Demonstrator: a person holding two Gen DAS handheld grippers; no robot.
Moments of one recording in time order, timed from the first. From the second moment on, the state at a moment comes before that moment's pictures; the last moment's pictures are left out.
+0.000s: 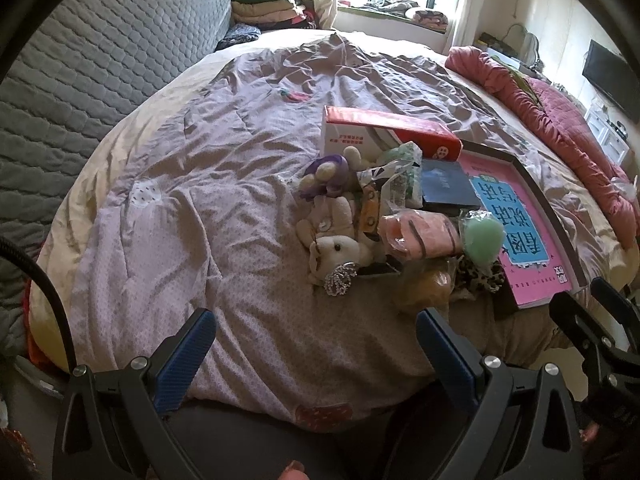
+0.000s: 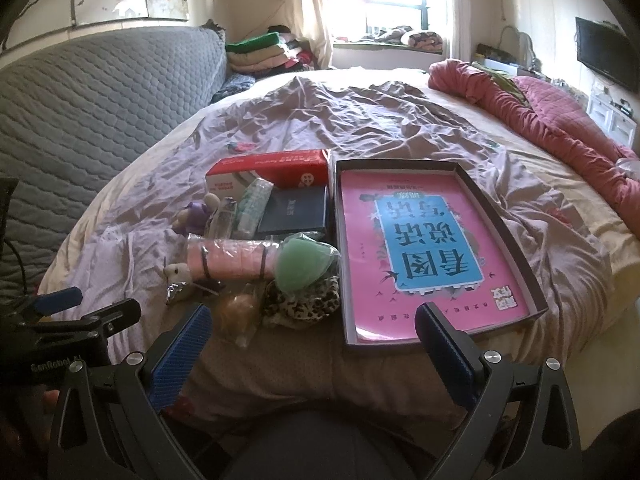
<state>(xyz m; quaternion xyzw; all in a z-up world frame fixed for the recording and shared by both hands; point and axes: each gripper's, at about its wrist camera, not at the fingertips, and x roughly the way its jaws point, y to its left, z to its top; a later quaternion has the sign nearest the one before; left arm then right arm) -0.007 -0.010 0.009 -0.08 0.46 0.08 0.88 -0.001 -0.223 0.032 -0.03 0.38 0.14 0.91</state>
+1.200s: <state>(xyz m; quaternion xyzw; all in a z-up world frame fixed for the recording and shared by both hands) 0.021 0.024 -0.017 -0.12 0.48 0.09 0.87 0.059 -0.223 0.001 0.00 0.42 0.12 0.90</state>
